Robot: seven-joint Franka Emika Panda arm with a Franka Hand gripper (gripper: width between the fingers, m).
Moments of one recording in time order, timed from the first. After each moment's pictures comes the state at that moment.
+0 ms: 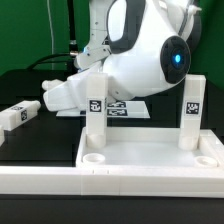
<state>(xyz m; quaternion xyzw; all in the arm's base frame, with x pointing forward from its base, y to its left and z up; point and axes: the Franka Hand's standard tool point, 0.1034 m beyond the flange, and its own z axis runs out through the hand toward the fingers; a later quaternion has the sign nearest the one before) 0.358 -0.094 0.041 0.77 0.33 -0.53 0.15</state>
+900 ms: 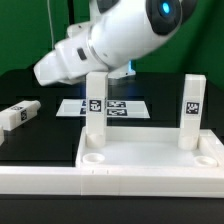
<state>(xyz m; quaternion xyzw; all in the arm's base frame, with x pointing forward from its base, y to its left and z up) 0.367 -0.103 0.092 0.80 0.33 -0.48 0.11</state>
